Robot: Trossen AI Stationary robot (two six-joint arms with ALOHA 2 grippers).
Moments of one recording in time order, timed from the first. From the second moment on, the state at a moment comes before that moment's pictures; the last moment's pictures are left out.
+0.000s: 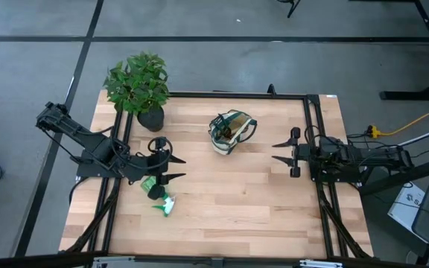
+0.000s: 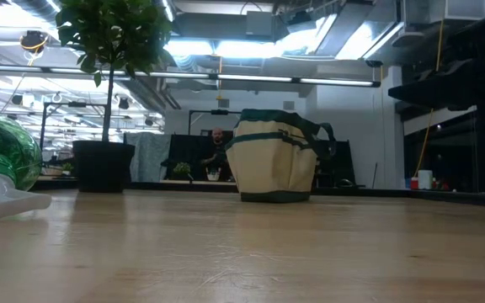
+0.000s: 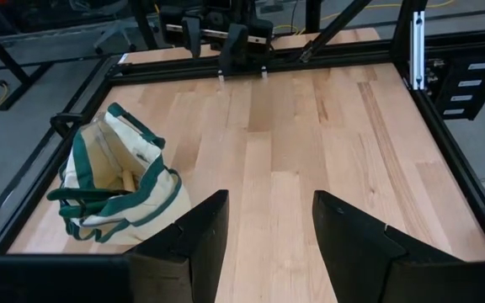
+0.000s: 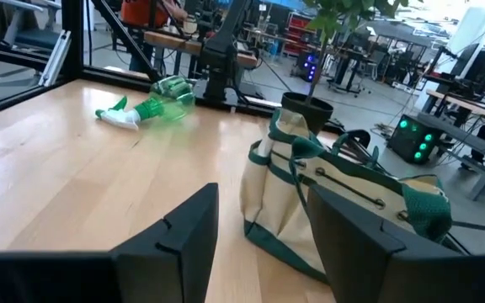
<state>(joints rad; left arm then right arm) -0.50 1.11 1.08 -0.52 -0.57 -0.21 0.00 0.10 0.01 0.02 0.04 -0.22</state>
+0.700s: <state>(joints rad) -0.50 1.11 1.08 -0.45 -0.56 -0.25 0.00 0.10 0.01 0.02 0.04 -0.22</state>
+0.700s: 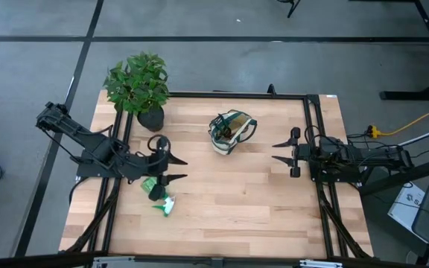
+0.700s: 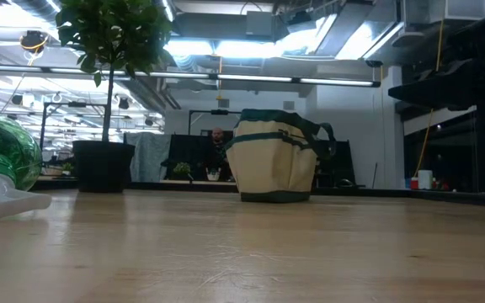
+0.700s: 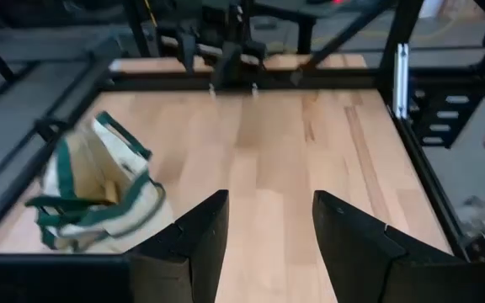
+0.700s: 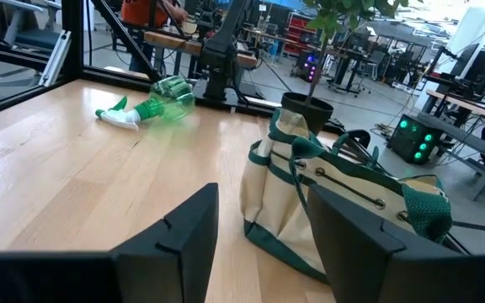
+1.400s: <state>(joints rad) -0.51 1.35 1.08 -0.69 -0.23 -0.54 0.00 0.10 0.01 0.02 0.04 -0.22</state>
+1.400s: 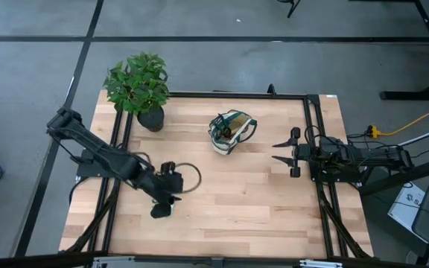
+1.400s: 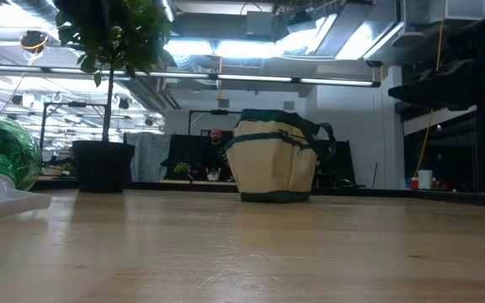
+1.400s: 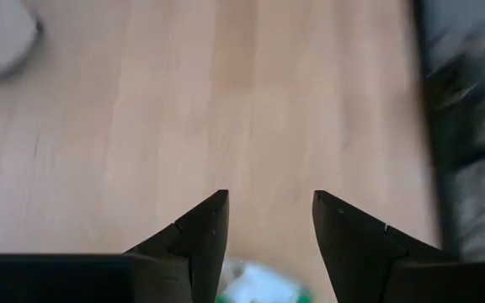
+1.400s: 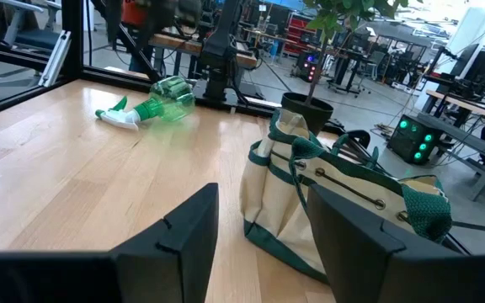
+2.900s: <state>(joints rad) -0.50 1.78 1.08 -1.01 -0.08 -0.03 0.00 0.10 0.01 0.02 0.04 -0.22</state>
